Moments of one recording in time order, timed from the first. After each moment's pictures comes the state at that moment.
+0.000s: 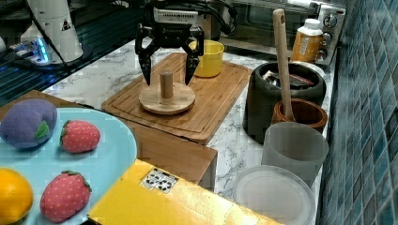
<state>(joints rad) -0.11 0.16 -0.14 -2.28 -0.05 0.80 -0.07</state>
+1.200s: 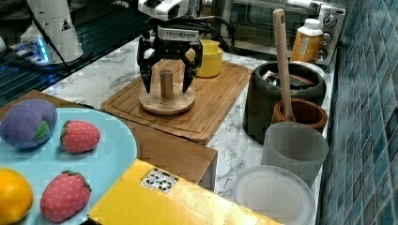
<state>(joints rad) -0.12 0.22 -0.11 -2.28 -0.05 0.79 -0.07</state>
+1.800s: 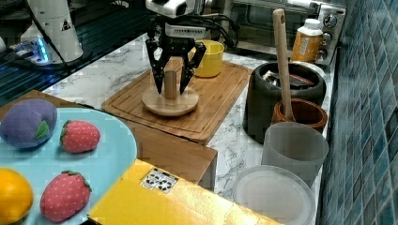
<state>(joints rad) -0.10 0.22 -0.11 -2.27 -0.06 0.80 -0.07</state>
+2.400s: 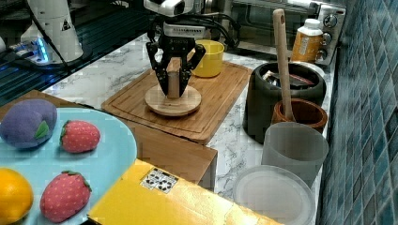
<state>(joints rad) -0.09 0.22 -0.13 -2.27 -0.04 0.81 -0.06</state>
